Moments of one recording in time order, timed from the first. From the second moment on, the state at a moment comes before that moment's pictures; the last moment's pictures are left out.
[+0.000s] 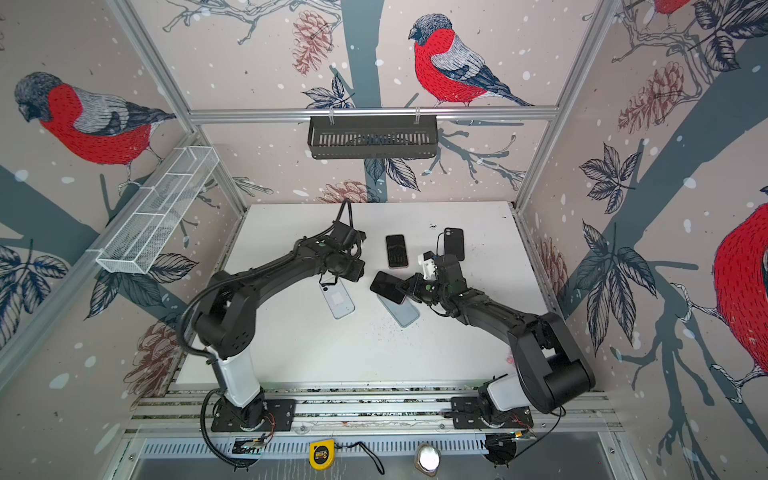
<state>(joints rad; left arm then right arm) -0.56 1.79 1.36 -0.57 0.10 -0.13 0.41 1.38 0.67 0.13 -0.63 0.78</state>
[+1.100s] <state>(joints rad) -0.69 1.16 0.78 0.24 0.65 -0.02 0.44 0.53 0.45 0.12 -0.76 0.10</state>
